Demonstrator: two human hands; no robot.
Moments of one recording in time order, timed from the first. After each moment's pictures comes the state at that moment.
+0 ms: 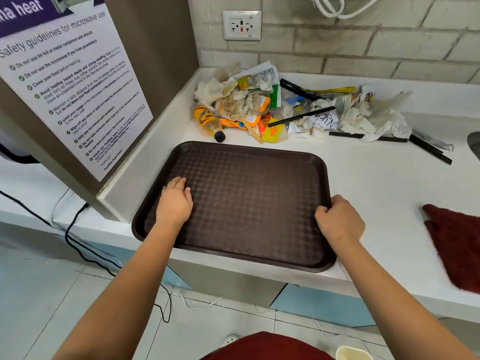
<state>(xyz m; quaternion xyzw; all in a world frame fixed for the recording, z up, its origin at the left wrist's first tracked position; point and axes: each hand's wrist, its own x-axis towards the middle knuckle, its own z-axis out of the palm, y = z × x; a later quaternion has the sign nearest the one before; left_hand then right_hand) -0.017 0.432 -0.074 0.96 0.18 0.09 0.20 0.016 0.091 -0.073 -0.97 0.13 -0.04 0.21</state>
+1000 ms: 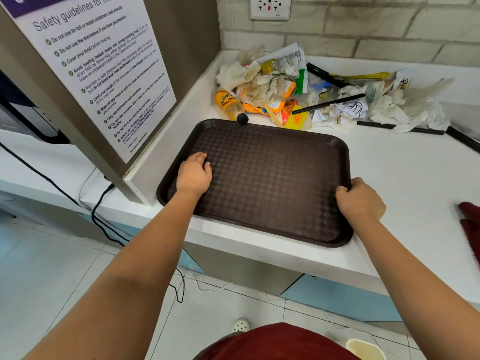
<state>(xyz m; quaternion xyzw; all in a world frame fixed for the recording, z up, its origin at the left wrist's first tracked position) 0.015 0.453 -0.072 0.96 0.17 0.07 0.20 0.041 0.104 -0.072 -0.97 0.14 -0.02 0.21</state>
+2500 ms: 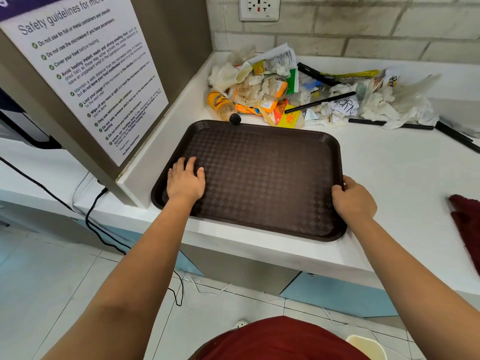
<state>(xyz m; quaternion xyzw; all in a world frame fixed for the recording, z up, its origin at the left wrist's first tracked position) 0.004 0.455 -0.083 0.97 0.21 0.03 0.11 0.032 0.103 -0.070 -0.96 0.11 -0.01 0.25</state>
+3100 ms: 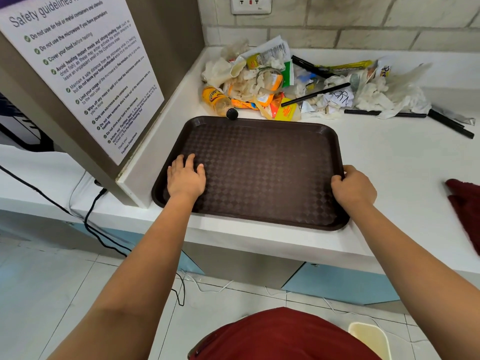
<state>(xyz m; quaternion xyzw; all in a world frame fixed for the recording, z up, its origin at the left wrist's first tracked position) 0.002 0.454 -0.078 0.97 0.21 0.02 0.13 0.034 0.106 -0.073 -0.96 0.13 -0.04 0.24</state>
